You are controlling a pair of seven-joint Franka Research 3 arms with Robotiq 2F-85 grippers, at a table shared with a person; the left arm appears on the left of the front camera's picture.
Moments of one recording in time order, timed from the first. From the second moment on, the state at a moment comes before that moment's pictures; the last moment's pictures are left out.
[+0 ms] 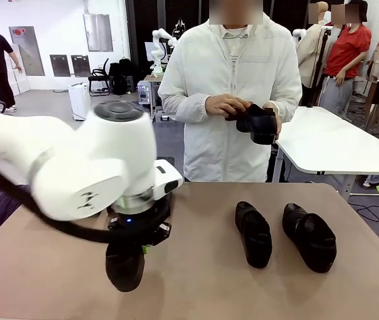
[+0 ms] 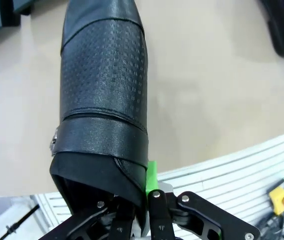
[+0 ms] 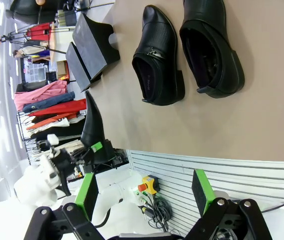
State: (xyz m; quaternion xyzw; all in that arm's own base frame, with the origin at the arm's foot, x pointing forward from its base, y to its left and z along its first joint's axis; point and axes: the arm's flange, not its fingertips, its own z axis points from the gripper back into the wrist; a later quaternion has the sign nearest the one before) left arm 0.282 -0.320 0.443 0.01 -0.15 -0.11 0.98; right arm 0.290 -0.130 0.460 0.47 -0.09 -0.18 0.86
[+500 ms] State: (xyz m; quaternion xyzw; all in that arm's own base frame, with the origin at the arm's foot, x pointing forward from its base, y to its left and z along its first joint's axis) left arm 0.278 -0.312 0.434 0.01 -0.15 -0.11 0.98; right arm 0.290 -0.129 0.460 0.47 -0.08 -0.18 0.86
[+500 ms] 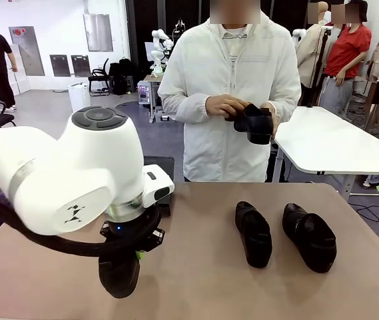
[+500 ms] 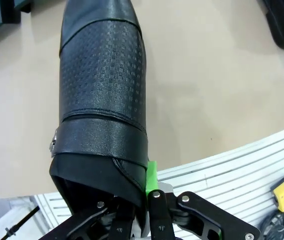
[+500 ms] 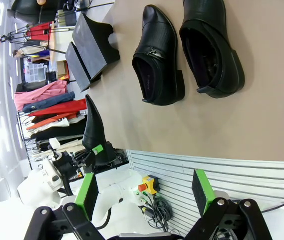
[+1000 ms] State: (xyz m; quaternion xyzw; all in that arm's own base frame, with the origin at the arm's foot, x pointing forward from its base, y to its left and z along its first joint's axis) left arm 0.321 -0.264 0.442 0.06 -0.16 -0.09 0.98; right arm 0.290 -0.130 0.460 0.47 -0.08 -0.18 0.86
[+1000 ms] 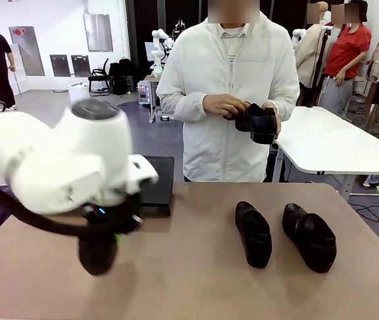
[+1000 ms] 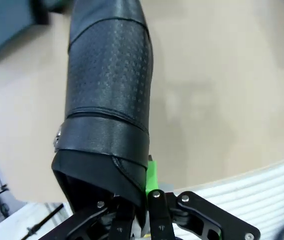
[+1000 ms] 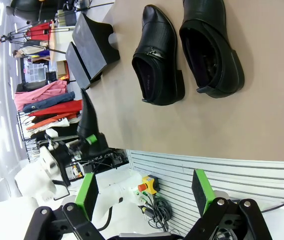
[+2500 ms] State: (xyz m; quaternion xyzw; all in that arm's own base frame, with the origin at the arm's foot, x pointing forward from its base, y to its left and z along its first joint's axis) left arm 0.540 -0.036 0.477 0.01 -0.17 -0.07 0.98; right arm 0.290 -0.130 0.460 0.47 -0.09 -0.18 0.86
